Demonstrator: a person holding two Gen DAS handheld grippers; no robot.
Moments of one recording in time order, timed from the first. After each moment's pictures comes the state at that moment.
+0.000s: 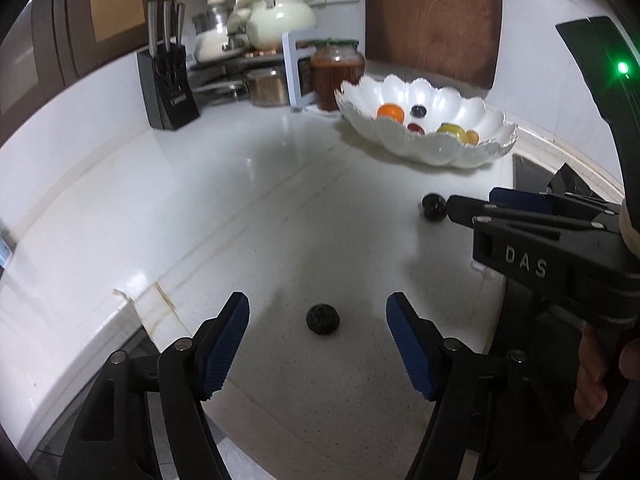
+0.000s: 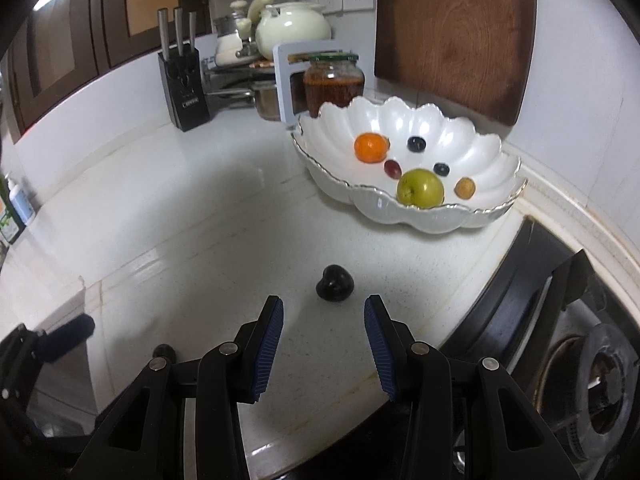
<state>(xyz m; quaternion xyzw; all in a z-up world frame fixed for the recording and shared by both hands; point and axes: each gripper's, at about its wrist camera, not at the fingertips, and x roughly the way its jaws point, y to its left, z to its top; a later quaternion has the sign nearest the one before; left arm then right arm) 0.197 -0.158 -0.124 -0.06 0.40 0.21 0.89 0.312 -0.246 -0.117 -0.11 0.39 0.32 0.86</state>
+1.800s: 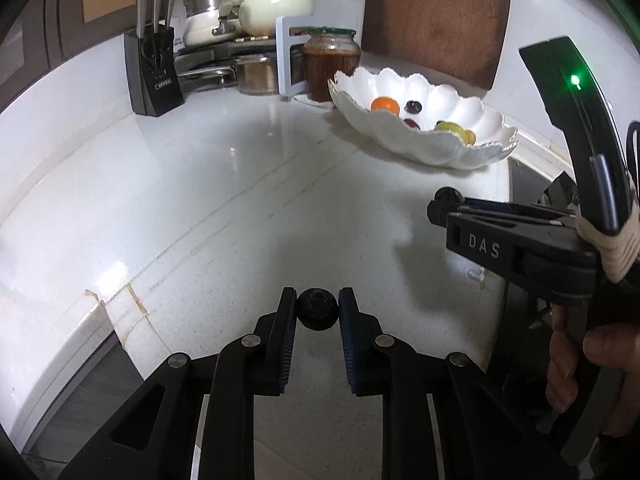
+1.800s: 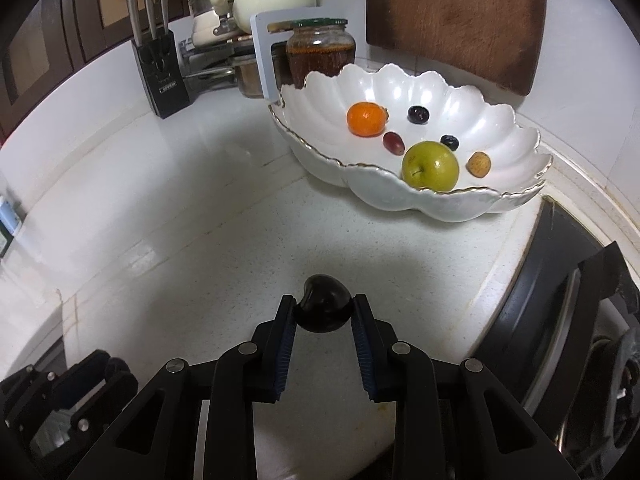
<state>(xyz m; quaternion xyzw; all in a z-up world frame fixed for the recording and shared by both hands) 0.211 -0.146 -0.132 -0.10 0.40 0.19 0.89 0.341 -0.228 -0.140 -0.10 0.43 0.30 0.85</state>
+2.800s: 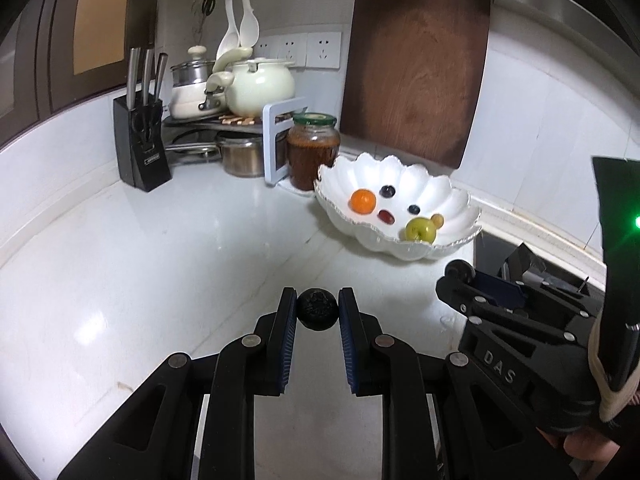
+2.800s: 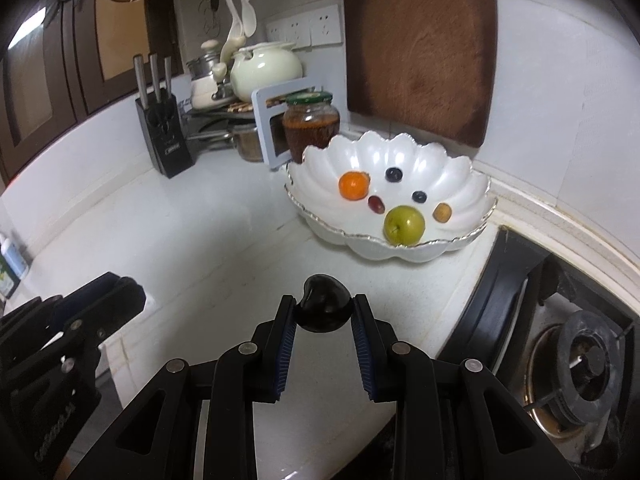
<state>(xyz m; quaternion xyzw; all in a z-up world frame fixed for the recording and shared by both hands) 0.212 -0.114 -0.053 -0.08 0.31 0.13 0.94 0.296 -0.240 -0.074 -0.06 0.36 0.27 0.89</state>
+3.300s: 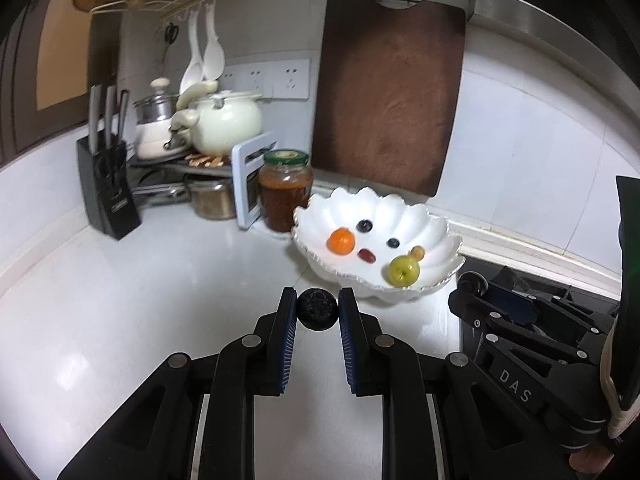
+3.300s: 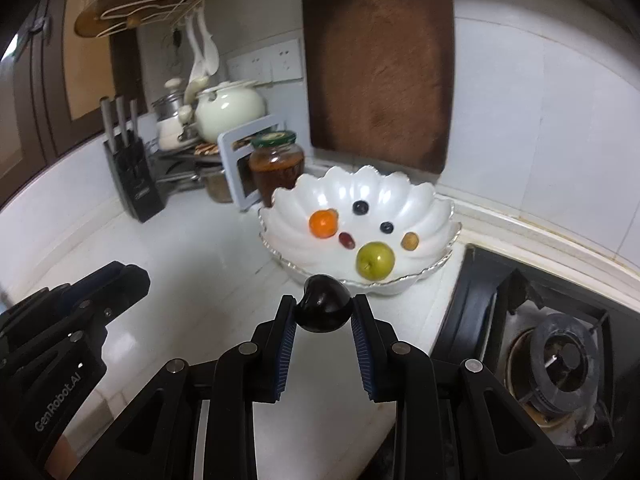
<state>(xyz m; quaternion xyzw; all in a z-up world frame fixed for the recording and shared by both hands) 0.241 -0.089 -0.026 -0.06 0.27 0.06 0.96 0.297 -0.233 -0.045 -0.02 0.33 0.19 0.92</state>
